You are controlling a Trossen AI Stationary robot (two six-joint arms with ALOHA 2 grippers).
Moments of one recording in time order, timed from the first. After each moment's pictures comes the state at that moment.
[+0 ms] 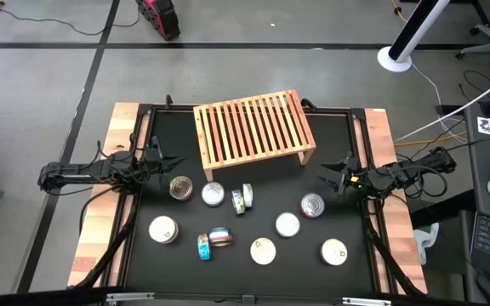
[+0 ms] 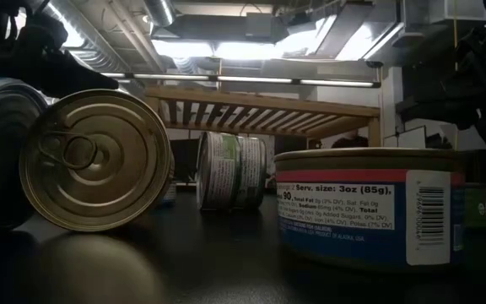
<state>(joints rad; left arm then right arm) 0.04 0.02 0.05 -0.07 -0.34 -0.02 0.38 0.05 0.14 -0.37 0.66 0.41</state>
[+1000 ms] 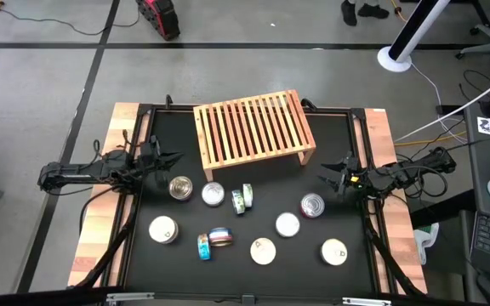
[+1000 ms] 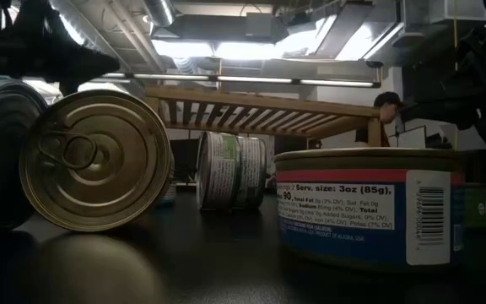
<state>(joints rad) 0.04 0.02 0.05 0.09 -0.34 -0.19 0.38 0.05 0.14 -0.37 0.66 0.41</state>
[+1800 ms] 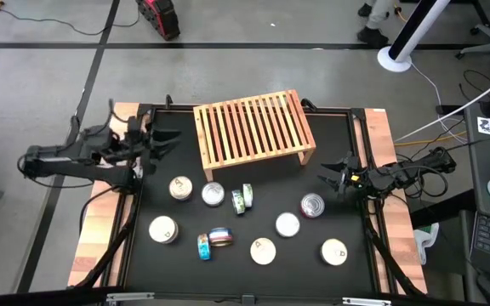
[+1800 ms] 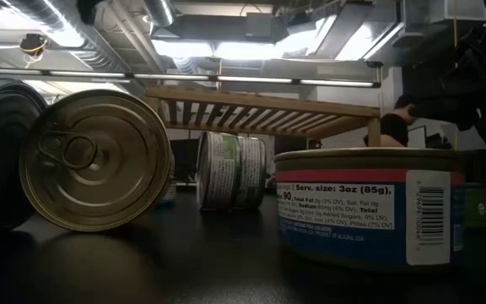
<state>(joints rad) 0.01 0.52 0.71 -0.18 -0.29 -0.39 0.38 0.05 0.14 -0.36 0.66 0.45</state>
